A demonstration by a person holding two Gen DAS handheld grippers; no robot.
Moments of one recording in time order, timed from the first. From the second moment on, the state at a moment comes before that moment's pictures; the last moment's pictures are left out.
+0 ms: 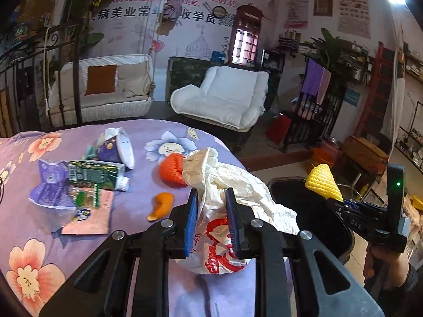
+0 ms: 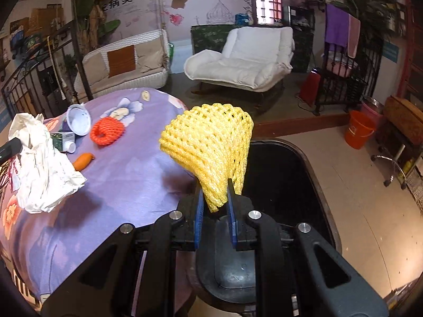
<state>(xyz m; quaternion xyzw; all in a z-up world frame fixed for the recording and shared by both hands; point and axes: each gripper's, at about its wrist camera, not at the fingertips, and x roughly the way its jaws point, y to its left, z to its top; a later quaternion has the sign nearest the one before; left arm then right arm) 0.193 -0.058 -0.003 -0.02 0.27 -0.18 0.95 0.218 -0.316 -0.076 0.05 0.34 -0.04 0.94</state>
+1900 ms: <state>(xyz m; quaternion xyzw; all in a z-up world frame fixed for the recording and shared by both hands) 0.228 -0.322 -0.097 0.18 0.38 -0.34 0.84 0.130 -0.442 -0.094 0.16 0.35 -0.24 0.89</state>
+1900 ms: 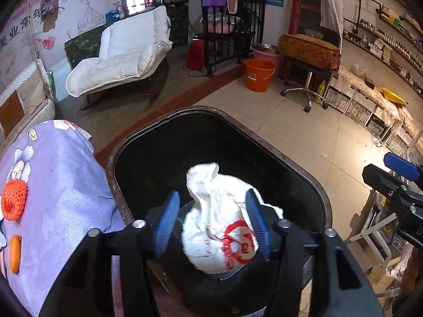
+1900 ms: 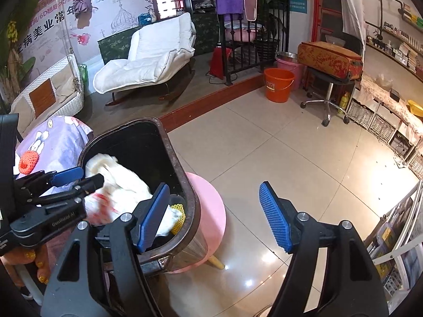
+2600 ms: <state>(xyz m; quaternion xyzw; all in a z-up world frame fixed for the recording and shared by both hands) 0.184 -0.183 -0.044 0.09 0.30 -0.25 0.92 0.156 -0.377 -0.083 0.13 0.35 -0.15 0.92</state>
